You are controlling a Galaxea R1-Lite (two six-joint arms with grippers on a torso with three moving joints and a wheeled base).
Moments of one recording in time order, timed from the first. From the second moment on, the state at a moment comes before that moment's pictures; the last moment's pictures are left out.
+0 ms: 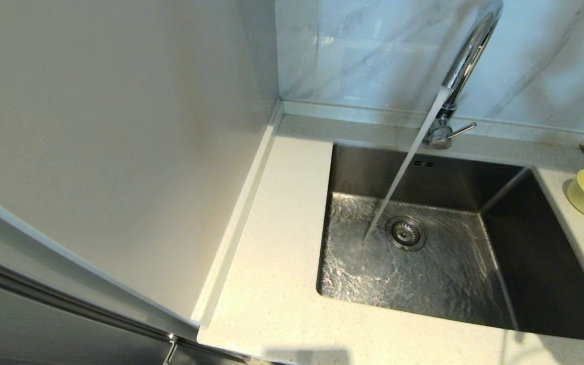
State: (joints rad) left arm 0.00 0.00 0.00 0.00 0.00 0.00; right arm 0.21 1.18 -1.35 1.00 -0.23 0.33
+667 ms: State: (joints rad) left arm 0.00 0.00 0.00 0.00 0.00 0.00; right arm 0.22 1.09 -0.80 0.60 -0.29 0.06
